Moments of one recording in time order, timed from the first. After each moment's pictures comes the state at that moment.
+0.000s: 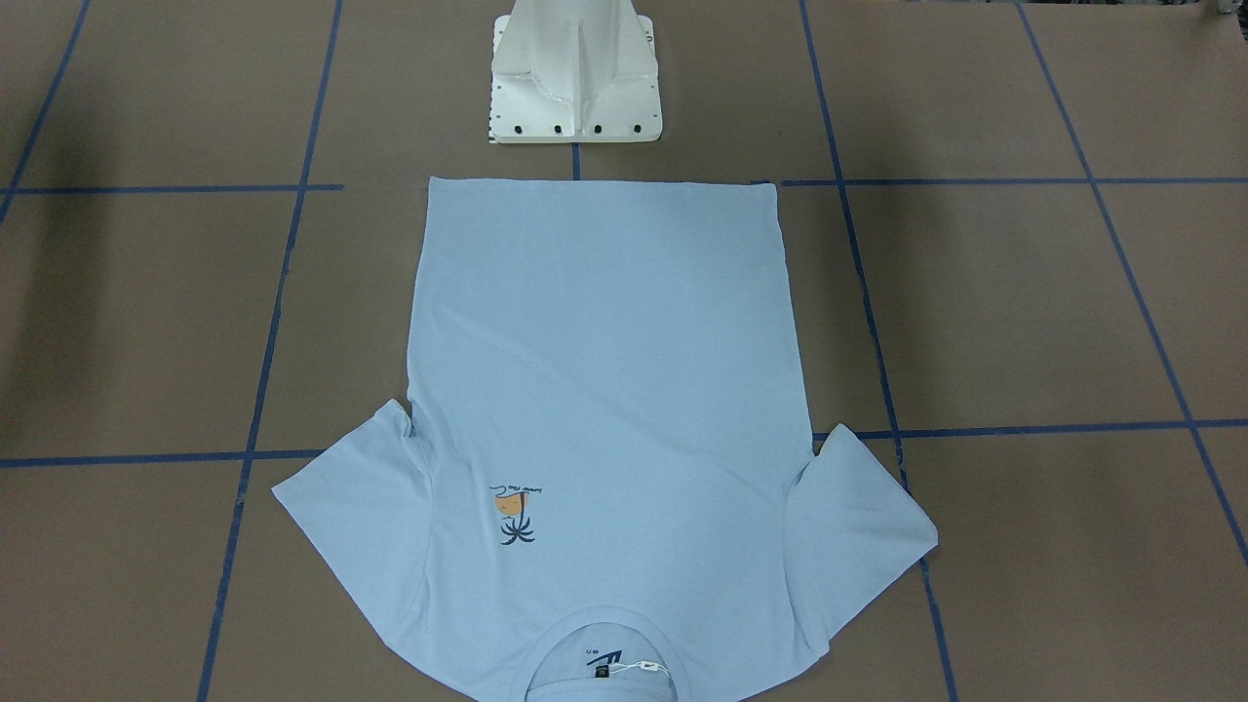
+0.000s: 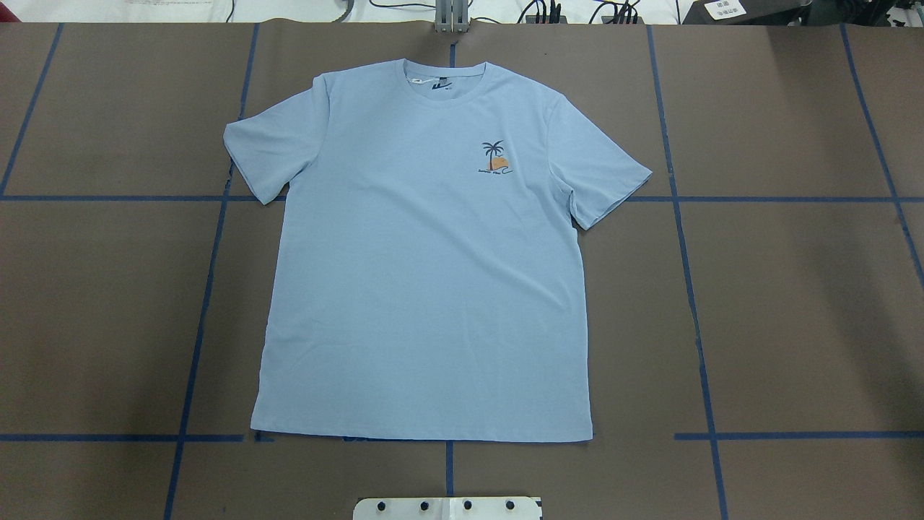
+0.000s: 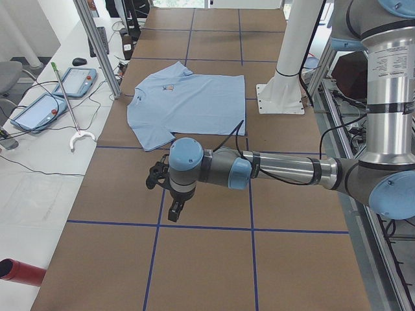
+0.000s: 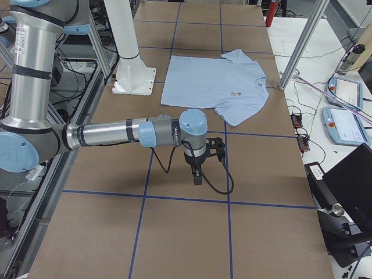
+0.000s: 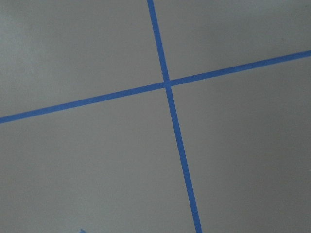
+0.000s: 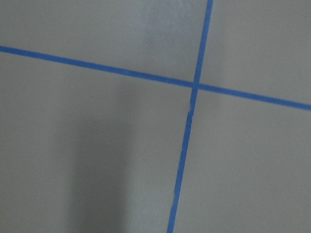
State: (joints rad) left arm -1.60 -1.50 -1.77 -1.72 -2.36 0.17; right arm 1.52 -1.74 1.90 -1.51 2.30 -0.02
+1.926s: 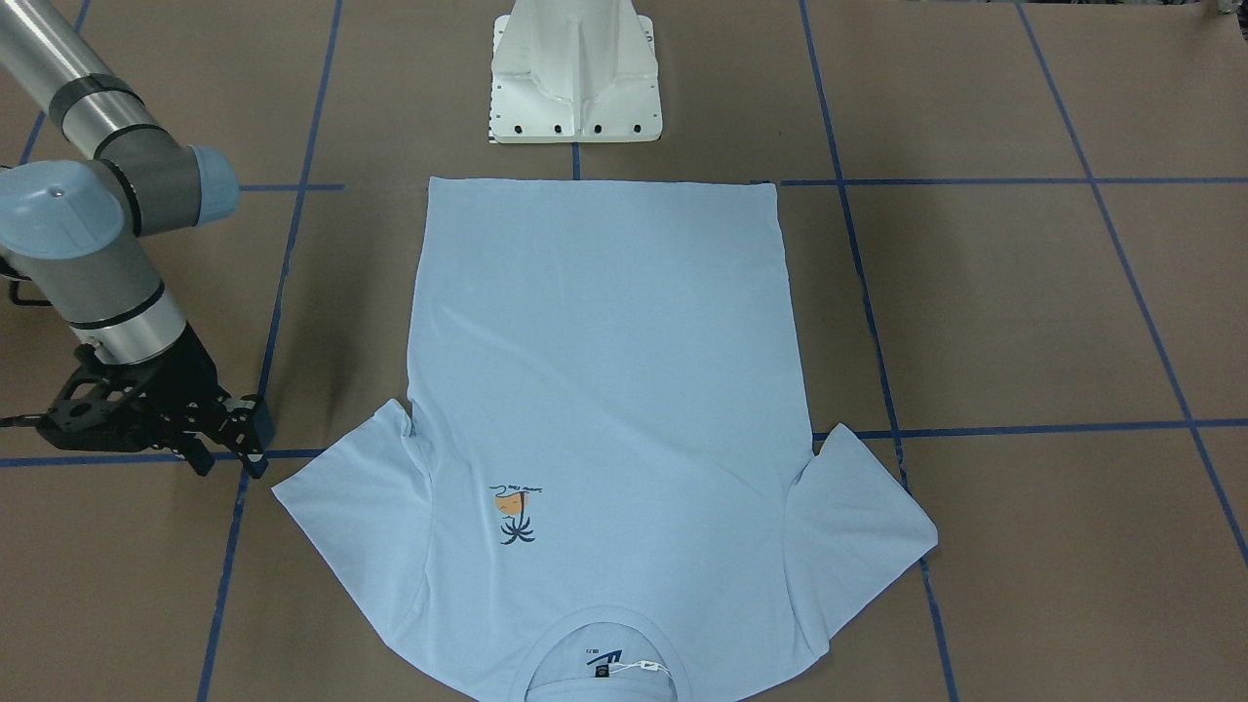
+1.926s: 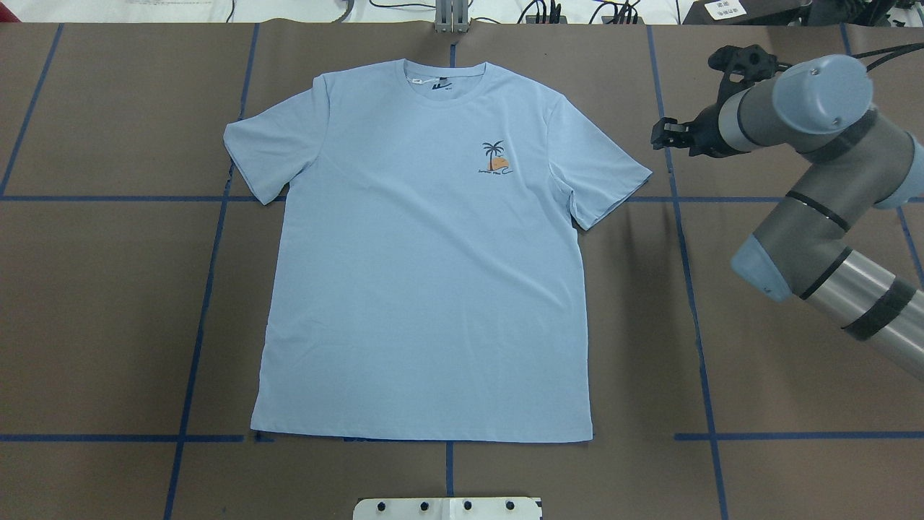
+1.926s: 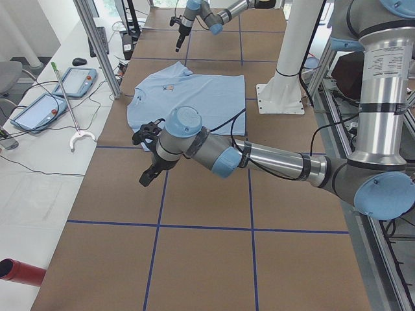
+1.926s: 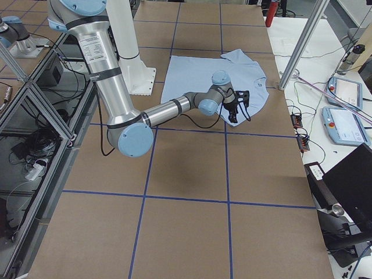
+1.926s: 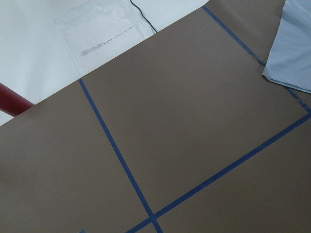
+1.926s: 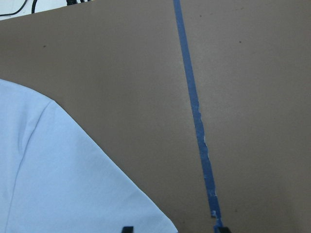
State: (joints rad) left arm -1.61 -1.56 -1.78 -1.96 -2.36 0.17; right arm 0.87 -1.20 1.52 -1.01 1.83 1.15
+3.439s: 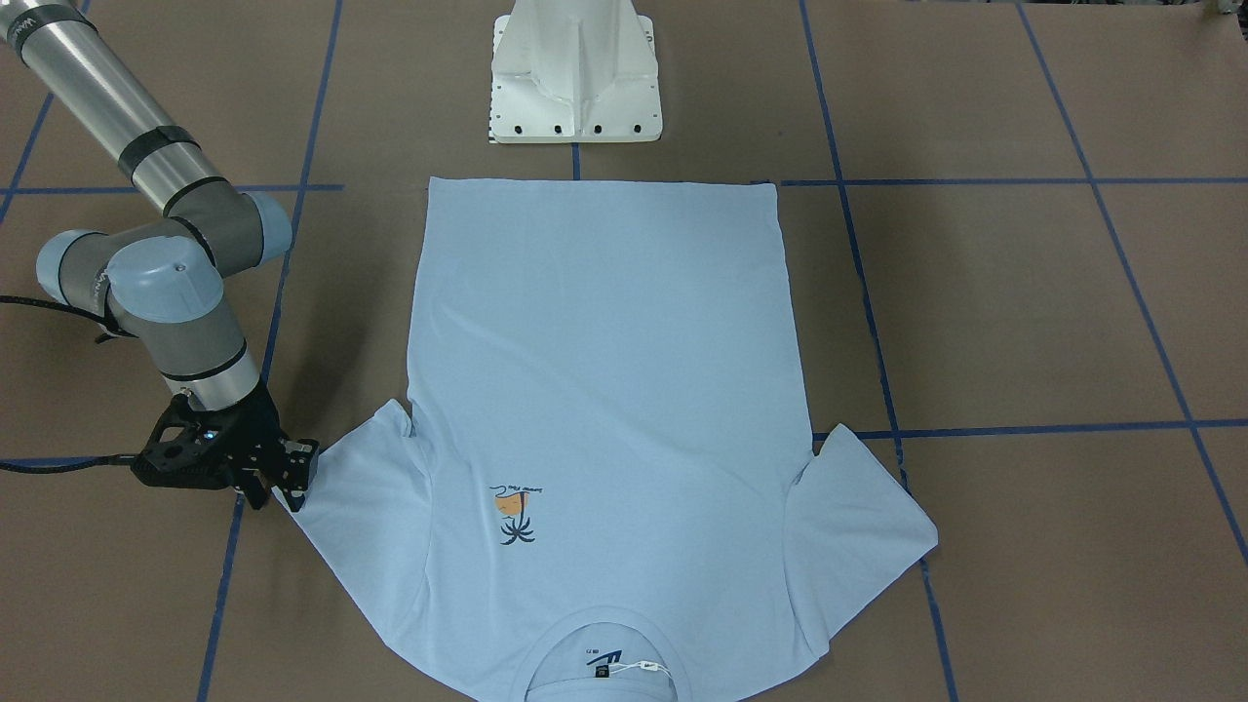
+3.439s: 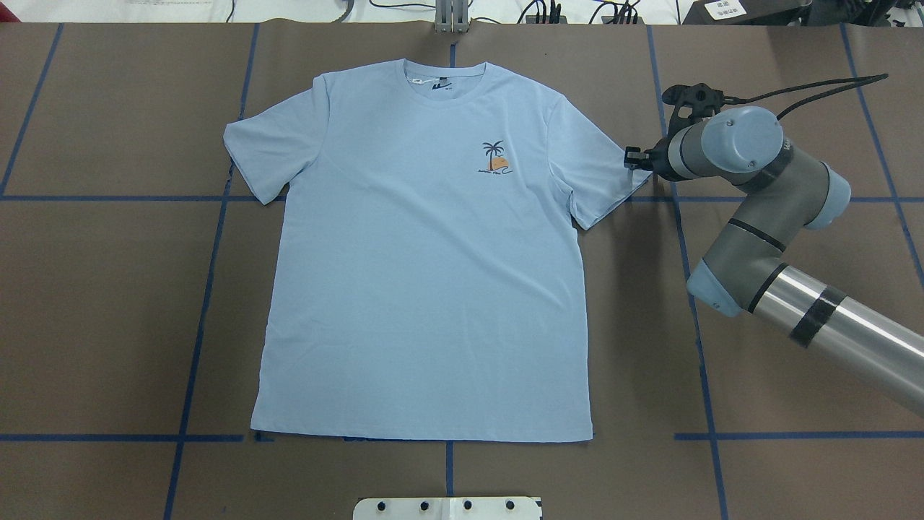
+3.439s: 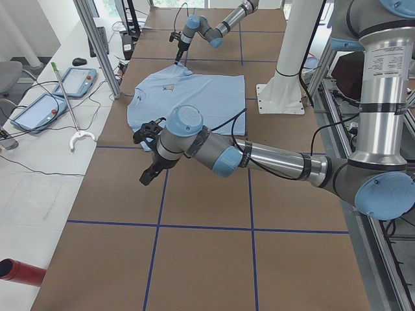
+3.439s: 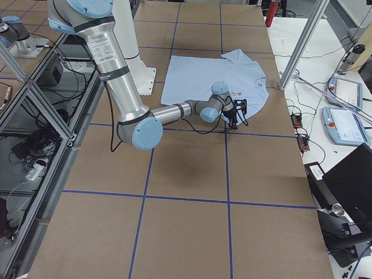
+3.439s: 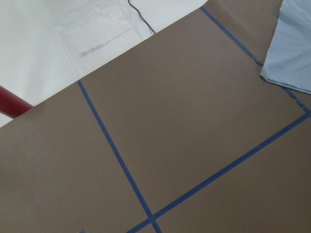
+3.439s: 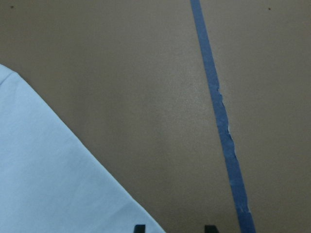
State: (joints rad) left arm -1.61 -1.55 -1.79 -1.96 -2.36 0.17; right arm 0.80 -1.13 1.32 -0.90 1.72 1.16
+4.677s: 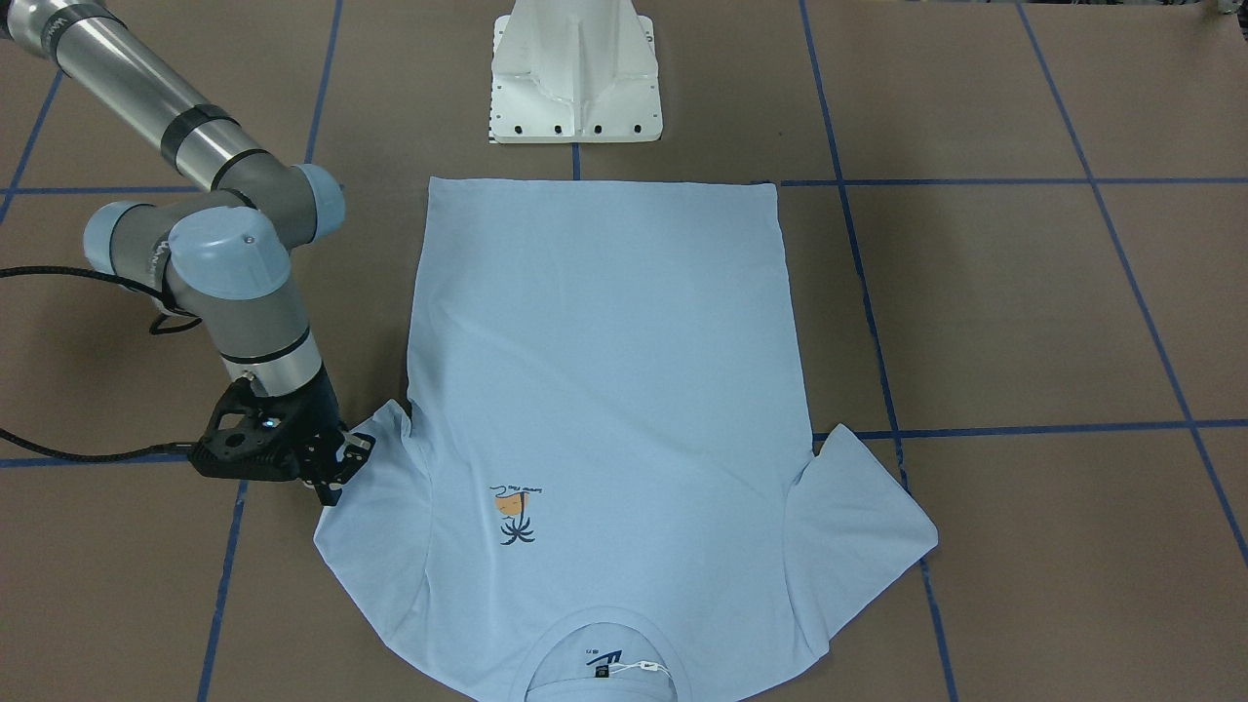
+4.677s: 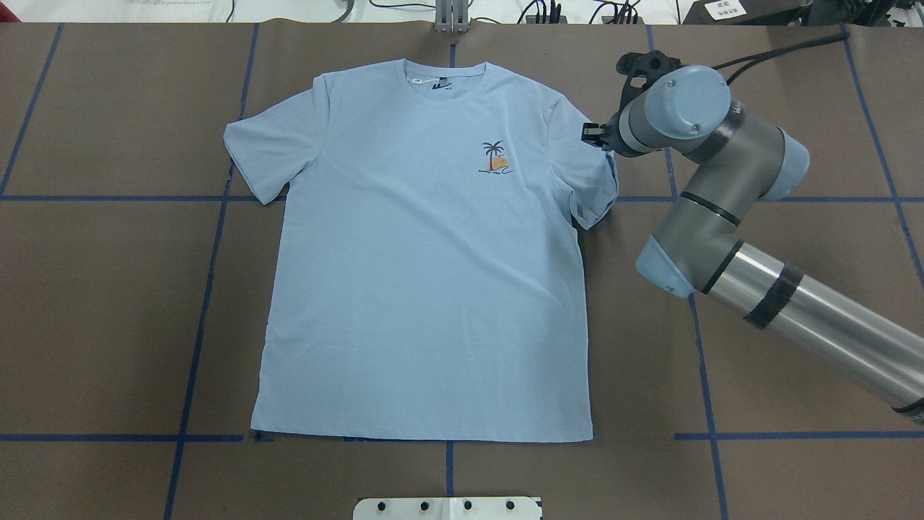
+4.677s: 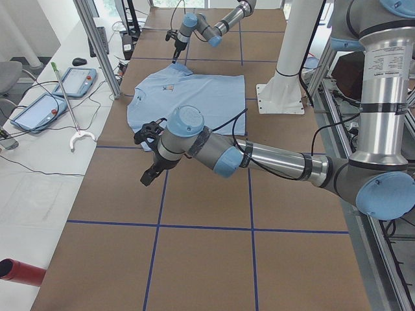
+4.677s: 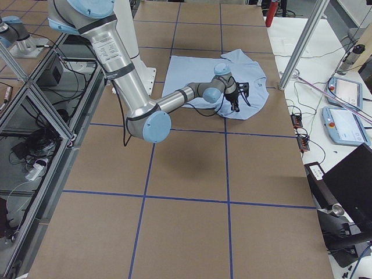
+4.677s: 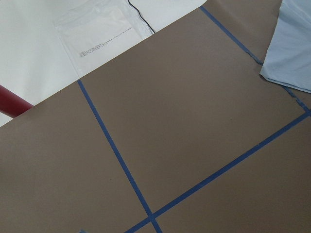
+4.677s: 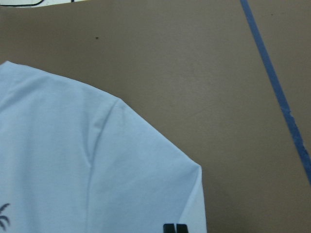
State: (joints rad) left arm -1.61 -1.55 -1.80 -1.96 -2.36 0.17; right arm 0.78 -0.97 1.40 -1.17 1.69 1.19
